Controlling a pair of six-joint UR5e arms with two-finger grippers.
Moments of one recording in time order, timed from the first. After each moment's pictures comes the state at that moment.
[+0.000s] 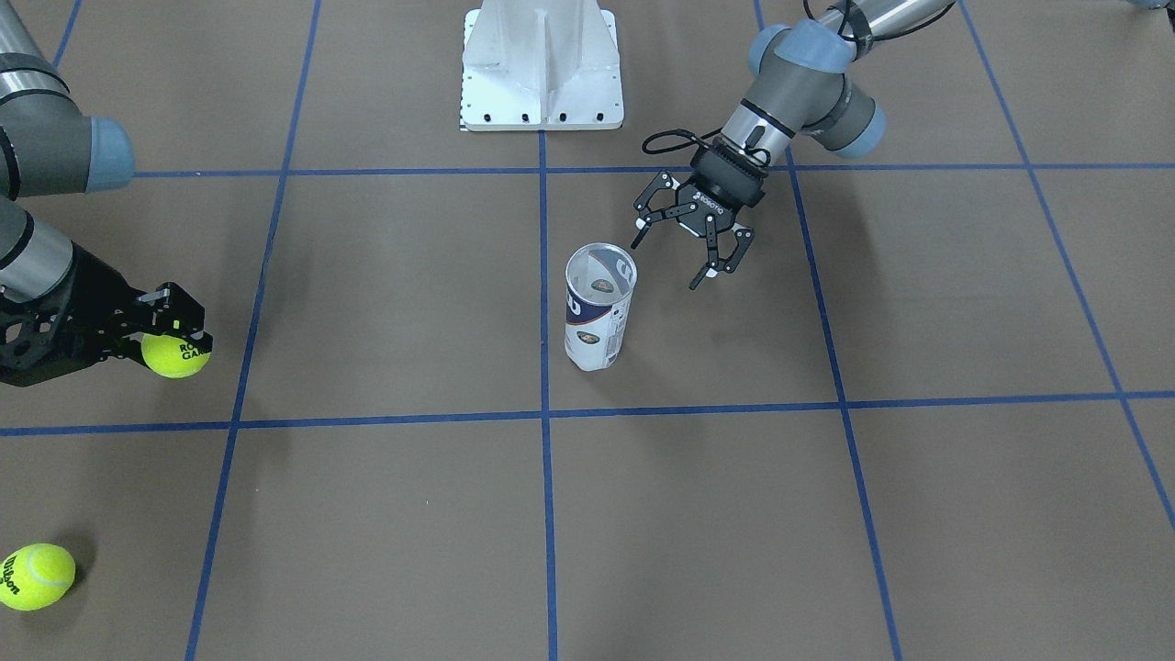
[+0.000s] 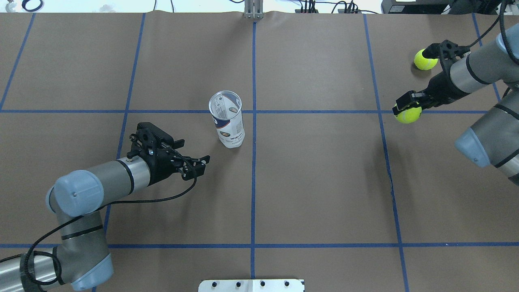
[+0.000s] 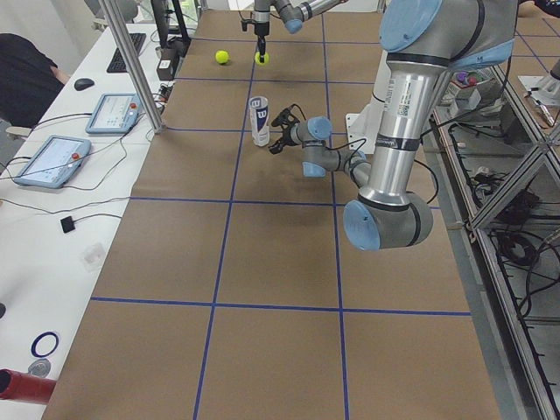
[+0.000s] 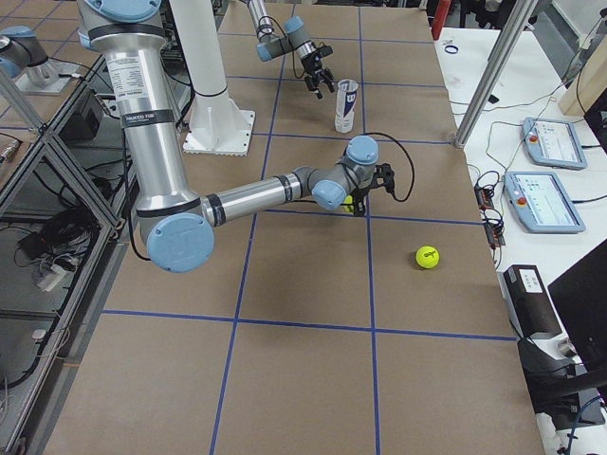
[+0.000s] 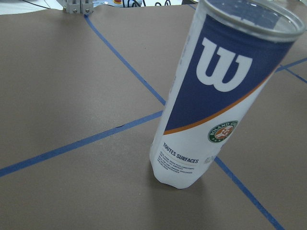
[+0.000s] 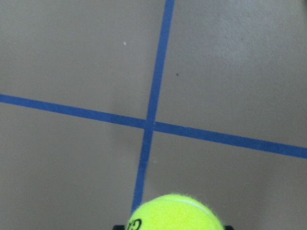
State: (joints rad) left arm -0.40 -1.87 -1.66 -2.66 -1.39 -0.79; right arm 1.02 -1.33 1.63 -1.08 2.32 0.73
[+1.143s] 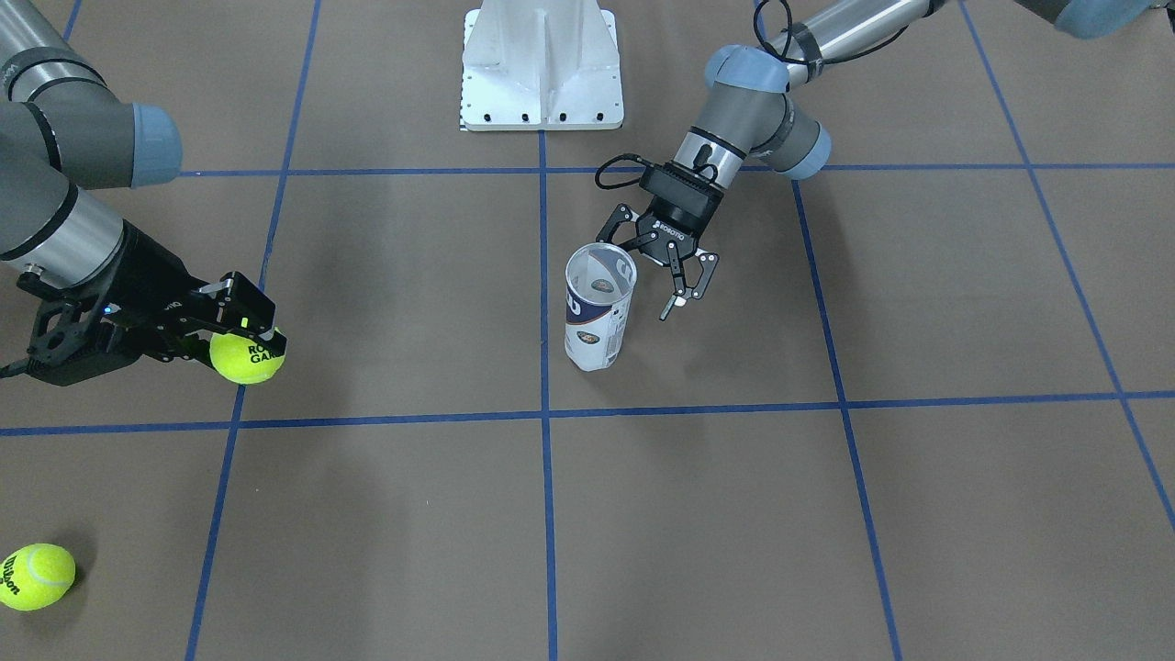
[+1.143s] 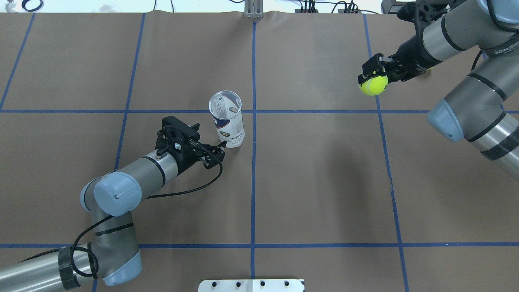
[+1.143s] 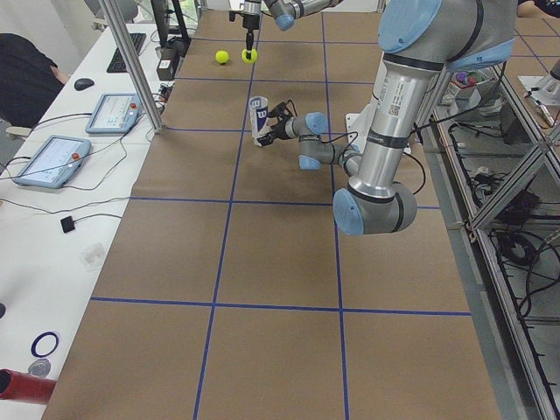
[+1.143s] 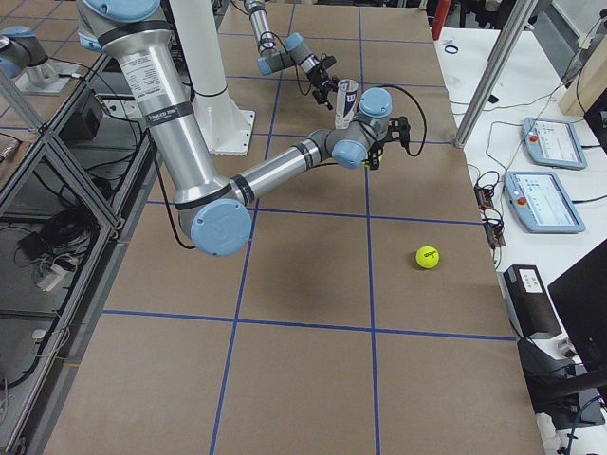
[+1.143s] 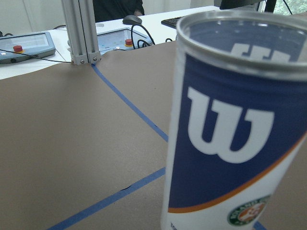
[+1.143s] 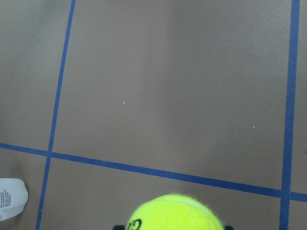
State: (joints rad) left arm -0.36 -1.98 -1.55 -2.67 -1.21 -0.67; right arm 1.01 -1.18 1.65 -1.08 2.33 0.96
